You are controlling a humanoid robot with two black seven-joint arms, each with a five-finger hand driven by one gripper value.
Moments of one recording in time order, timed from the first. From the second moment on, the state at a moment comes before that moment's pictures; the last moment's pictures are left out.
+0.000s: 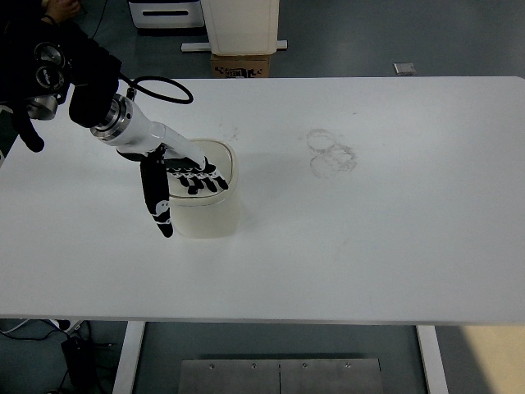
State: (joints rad) left arm -1.85 0.60 0.45 -1.45 0.43 -0.61 0.29; right arm 0.00 0.00 0.29 0.15 -0.22 0.06 0.43
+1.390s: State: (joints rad) left arm -1.54 0.60 -0.25 -0.88 0.37 -0.61 0.29; right arm 0.00 0.00 0.29 0.15 -0.22 0.06 0.43
